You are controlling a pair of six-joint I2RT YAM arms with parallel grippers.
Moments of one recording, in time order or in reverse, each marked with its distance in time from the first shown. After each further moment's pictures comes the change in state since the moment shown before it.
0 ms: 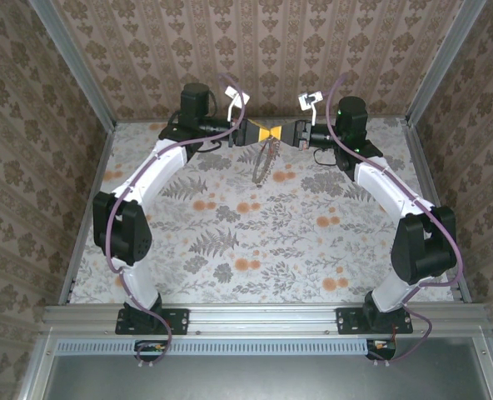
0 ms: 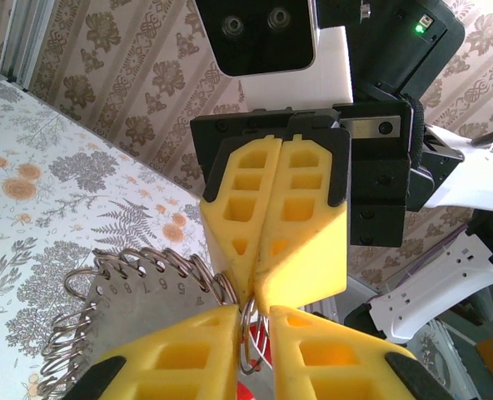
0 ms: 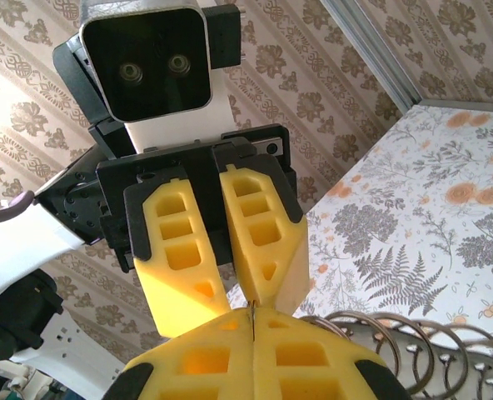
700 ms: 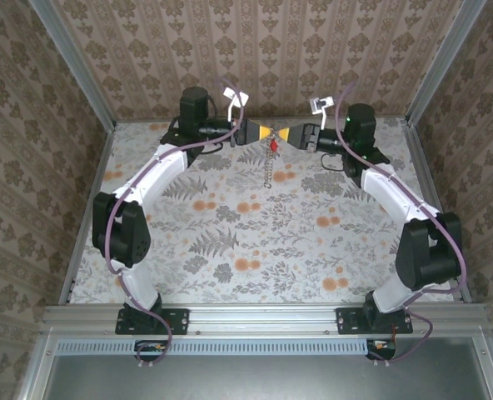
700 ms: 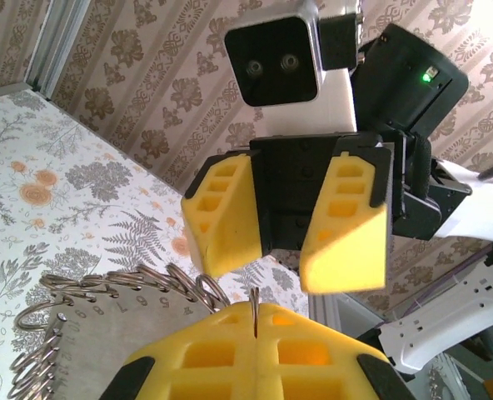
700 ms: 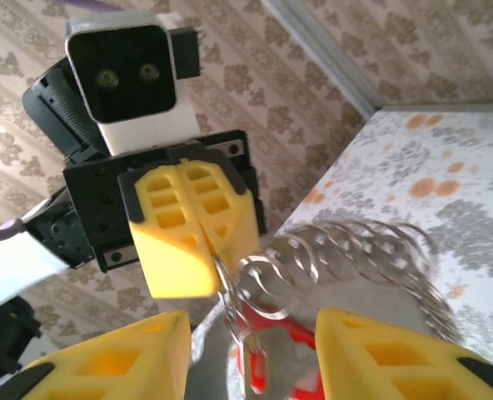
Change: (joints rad) left arm -0.003 -0.021 -0.082 0.179 -0.064 -0.149; right arm -0.057 -0.069 -0.121 0.047 0.066 0.048
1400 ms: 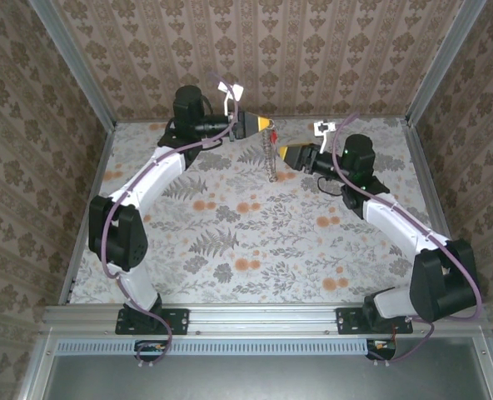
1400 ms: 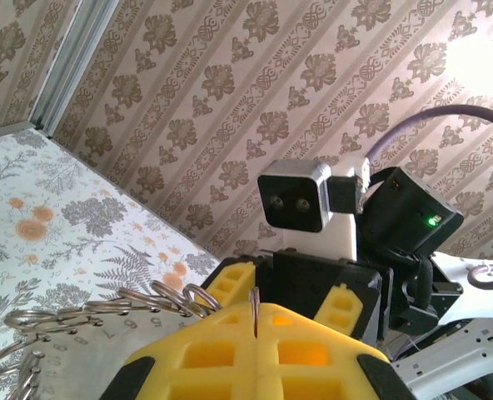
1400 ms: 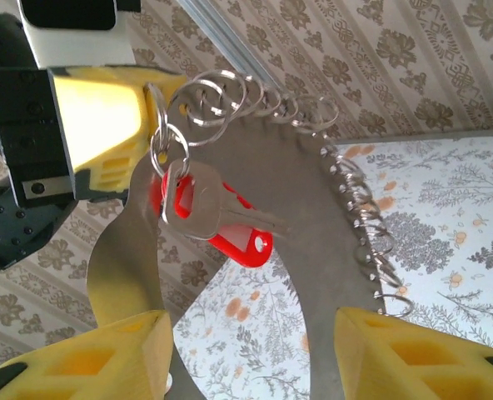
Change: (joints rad) left arm -0.006 -0.038 -0.037 0.175 -0.041 -0.163; right arm 0.105 -0.197 -0.283 0.117 0.298 -0.056
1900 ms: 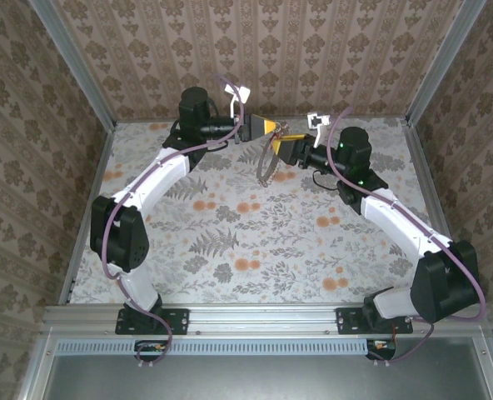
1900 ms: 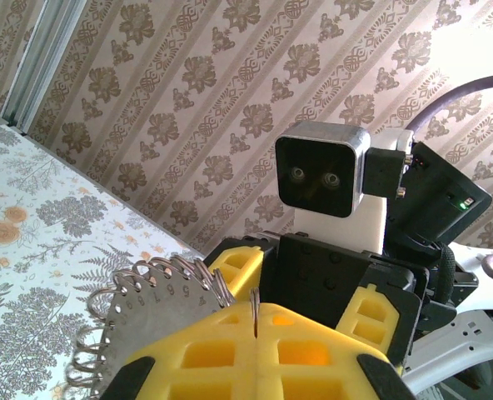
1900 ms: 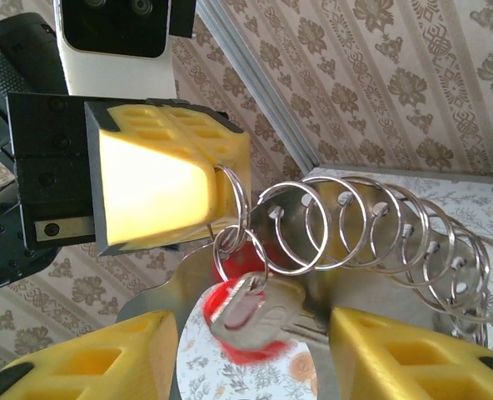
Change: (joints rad) left arm -0.033 0.000 0.000 0.011 0.001 -0.008; right arm 0.047 0.001 0.101 -0.083 0.065 -0.101
